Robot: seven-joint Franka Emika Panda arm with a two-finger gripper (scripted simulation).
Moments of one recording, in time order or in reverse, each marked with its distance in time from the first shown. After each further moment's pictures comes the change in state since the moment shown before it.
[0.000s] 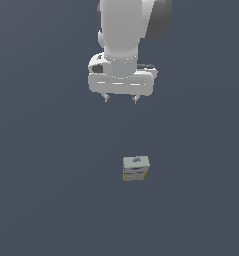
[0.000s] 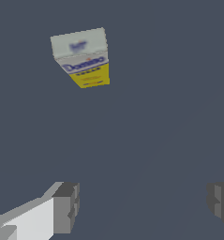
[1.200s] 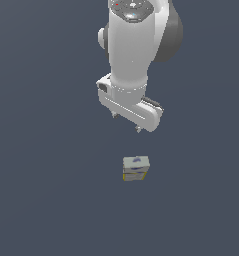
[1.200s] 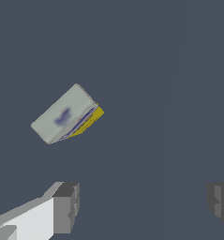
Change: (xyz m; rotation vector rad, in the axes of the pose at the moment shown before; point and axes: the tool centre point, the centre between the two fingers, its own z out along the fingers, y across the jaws) arm 0.076 -0.027 0.028 0.008 0.010 0.567
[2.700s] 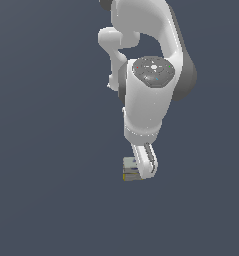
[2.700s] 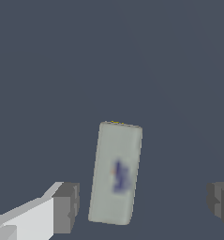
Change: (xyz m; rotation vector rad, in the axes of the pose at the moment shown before) arm 0.045 -0.075 0.061 0.009 0.017 0.706
